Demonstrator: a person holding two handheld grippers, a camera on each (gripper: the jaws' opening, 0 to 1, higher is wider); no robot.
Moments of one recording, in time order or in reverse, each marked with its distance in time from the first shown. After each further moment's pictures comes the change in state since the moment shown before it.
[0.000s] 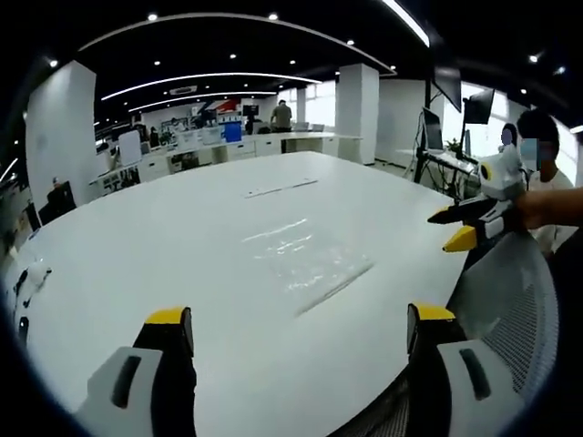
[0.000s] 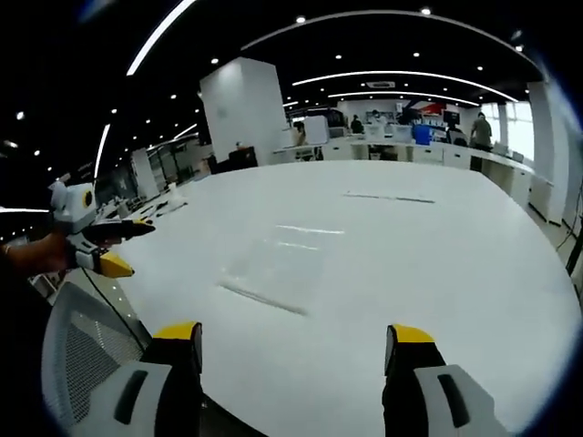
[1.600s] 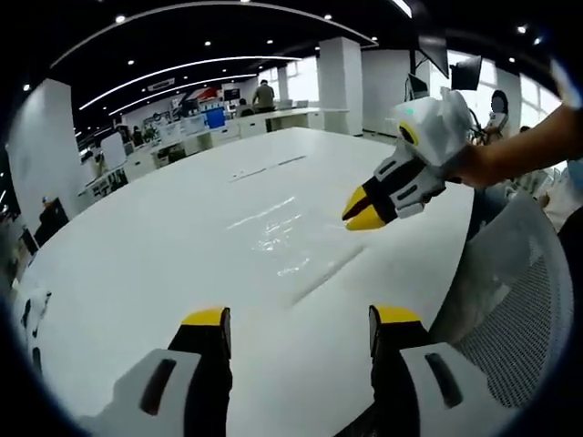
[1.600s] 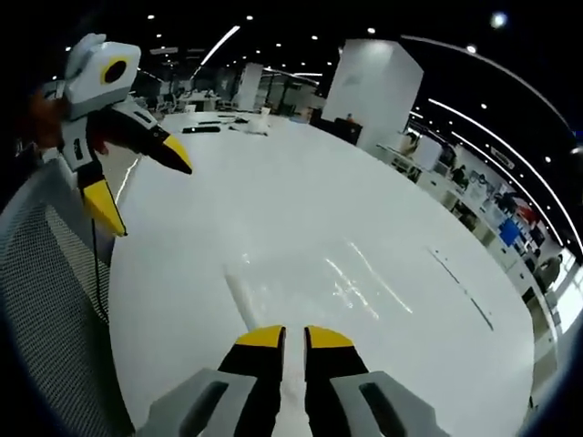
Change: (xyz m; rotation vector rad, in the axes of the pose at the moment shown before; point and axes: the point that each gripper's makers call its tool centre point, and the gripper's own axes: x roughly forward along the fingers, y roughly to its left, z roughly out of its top) left arm 0.023 -0.011 -0.014 0.110 0.123 -0.023; right arm 0.114 0.039 0.025 -0.650 0.171 0.210
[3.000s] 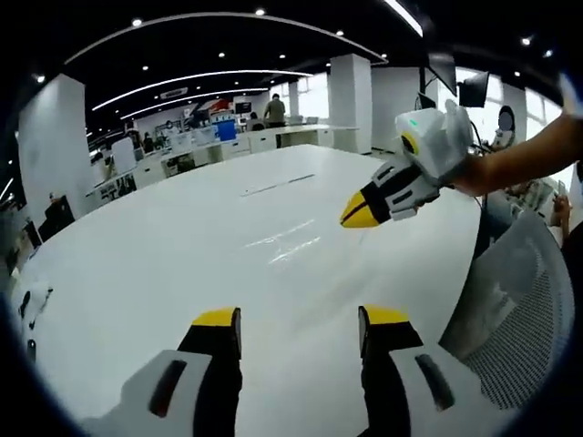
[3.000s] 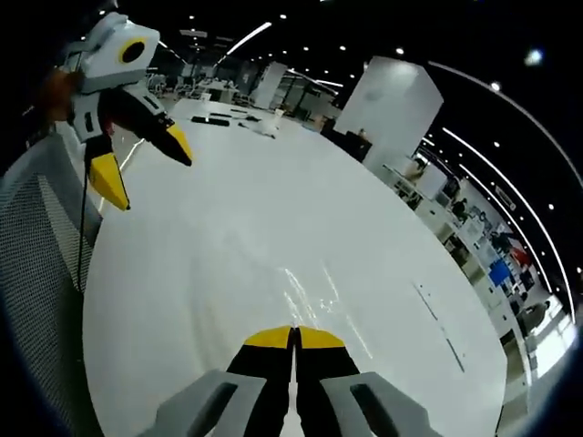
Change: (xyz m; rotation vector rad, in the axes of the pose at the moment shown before) left arm -0.003 0.012 0.017 -0.032 -0.095 0.023; right arm 0.011 -0.031 0.024 -0.182 -0.016 -0.048
